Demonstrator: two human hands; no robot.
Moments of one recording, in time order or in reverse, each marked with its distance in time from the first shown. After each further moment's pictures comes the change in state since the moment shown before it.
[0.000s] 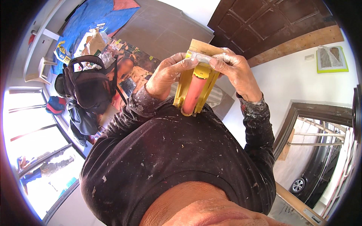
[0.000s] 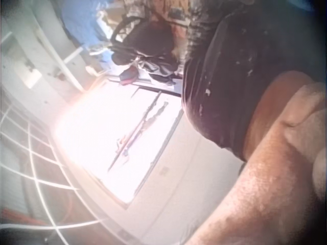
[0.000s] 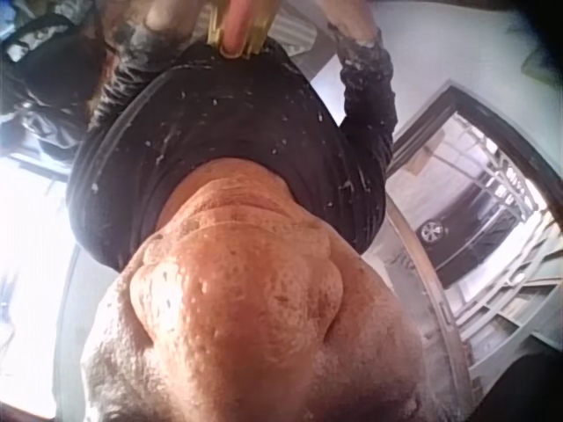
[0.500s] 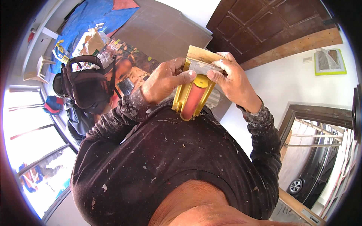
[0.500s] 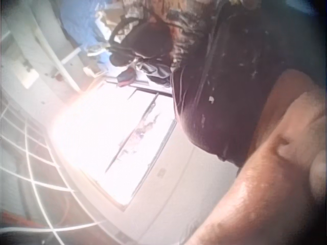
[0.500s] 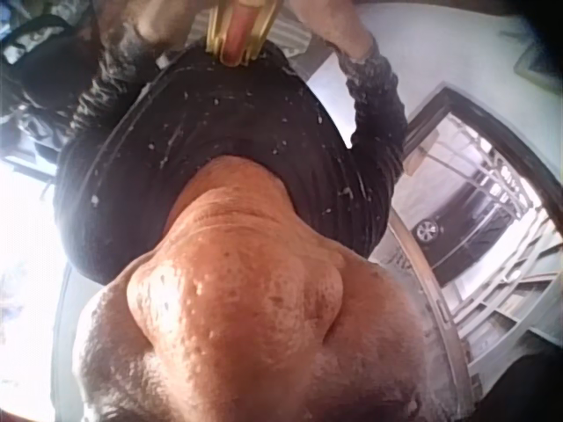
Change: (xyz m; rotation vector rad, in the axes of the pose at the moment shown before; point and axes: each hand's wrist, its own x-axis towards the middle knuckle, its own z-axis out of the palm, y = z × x) left_hand -0.004 0.012 -0.014 0.451 -0.191 0.044; right_hand -0.009 -0.004 0.008 -0.390 -0.016 -0.162
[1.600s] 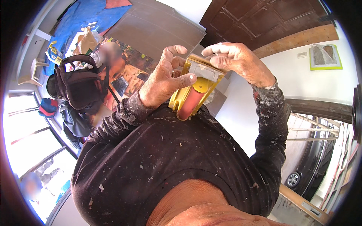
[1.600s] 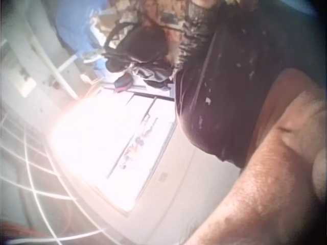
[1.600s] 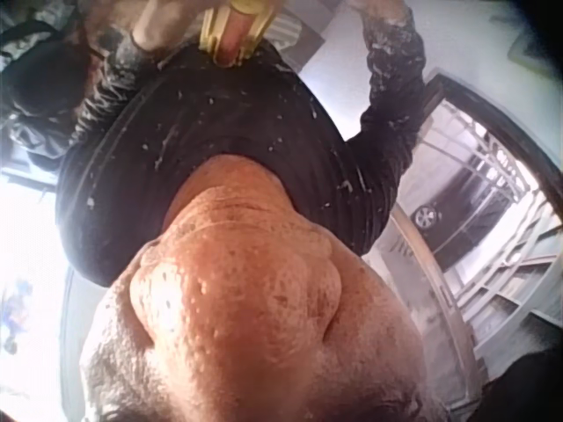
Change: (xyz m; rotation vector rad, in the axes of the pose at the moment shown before) left_hand -0.003 -0.009 0.028 -0.361 0.124 0.146; right_hand 0.029 -0.009 -0.051 0.270 -0.349 0.192
